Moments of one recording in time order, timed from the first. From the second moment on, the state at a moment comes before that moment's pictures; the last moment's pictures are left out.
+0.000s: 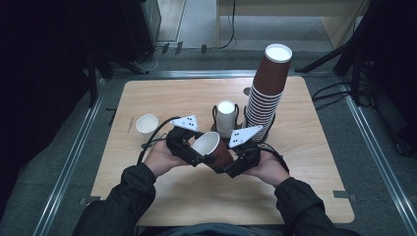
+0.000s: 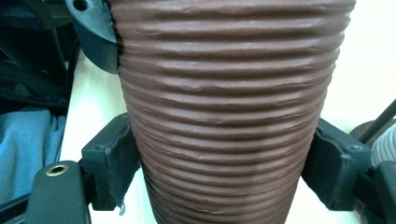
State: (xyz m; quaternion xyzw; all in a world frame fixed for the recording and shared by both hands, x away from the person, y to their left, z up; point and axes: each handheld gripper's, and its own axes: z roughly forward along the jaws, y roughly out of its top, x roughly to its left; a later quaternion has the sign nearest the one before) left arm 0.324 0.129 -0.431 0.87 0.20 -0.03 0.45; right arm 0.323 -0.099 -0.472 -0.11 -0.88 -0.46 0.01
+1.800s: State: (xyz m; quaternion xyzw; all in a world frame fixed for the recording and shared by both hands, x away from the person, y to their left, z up) left arm 0.319 0.195 -0.429 0.91 0.24 0.04 0.35; right arm 0.328 -0.130 -0.468 -0.18 -0.88 -0.43 -0.01
